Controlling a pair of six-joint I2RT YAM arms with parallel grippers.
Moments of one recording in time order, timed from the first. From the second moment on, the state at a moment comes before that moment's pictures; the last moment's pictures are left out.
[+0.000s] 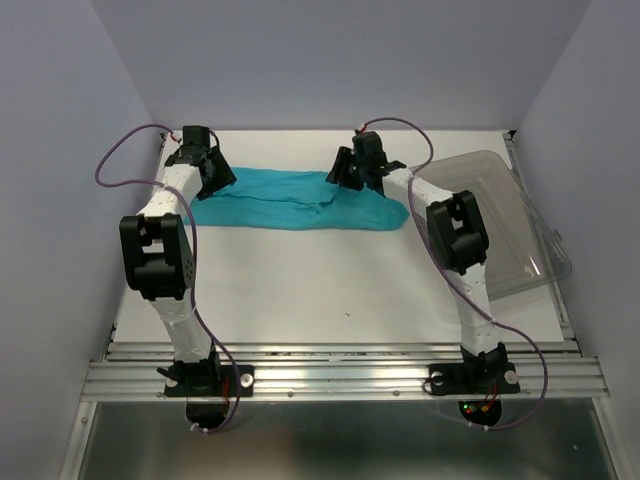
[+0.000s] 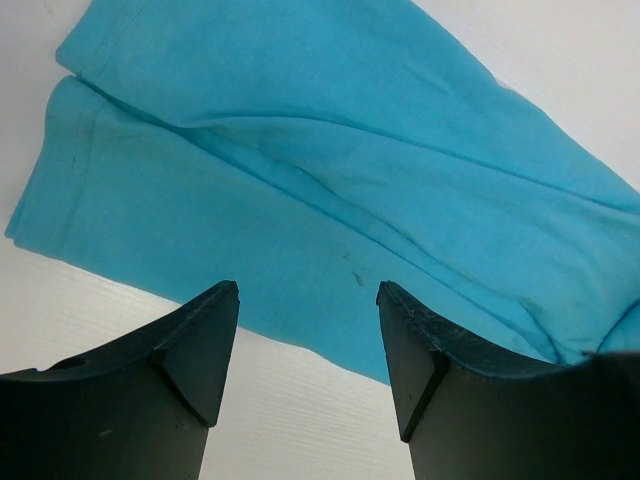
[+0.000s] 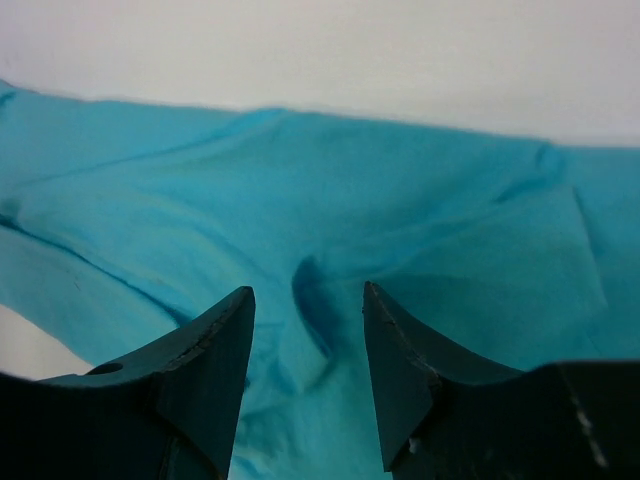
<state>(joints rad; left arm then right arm) 0.01 1.89 1.53 -0.53 -0.07 -0.49 0.45 2.37 1.93 -0.17 -0.13 0.63</state>
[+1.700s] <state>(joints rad) 0.01 1.89 1.50 -0.56 -0.10 -0.48 0.51 2.40 1.93 -0.19 -0.26 0.67</state>
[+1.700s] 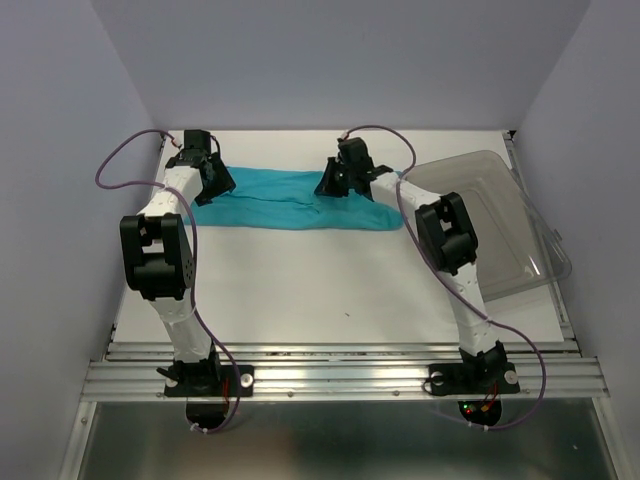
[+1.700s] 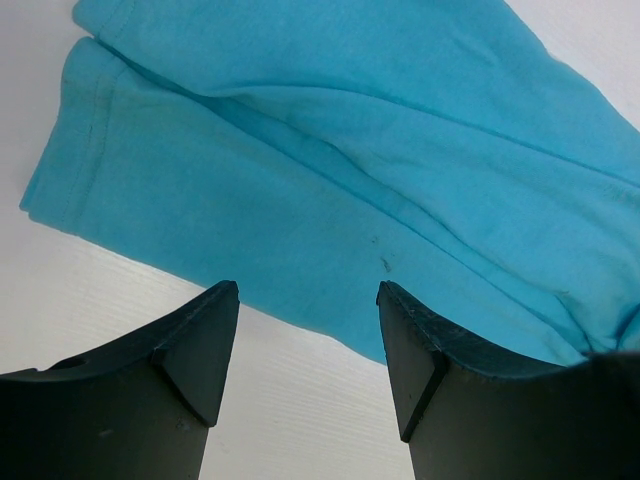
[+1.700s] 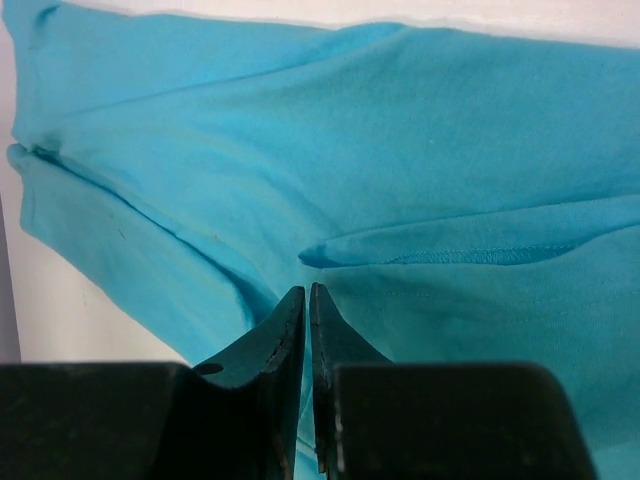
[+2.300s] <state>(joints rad) 0.01 1.88 1.50 -0.56 -0.08 -0.49 0.54 2.12 1.55 -0.13 -0.24 0.67</state>
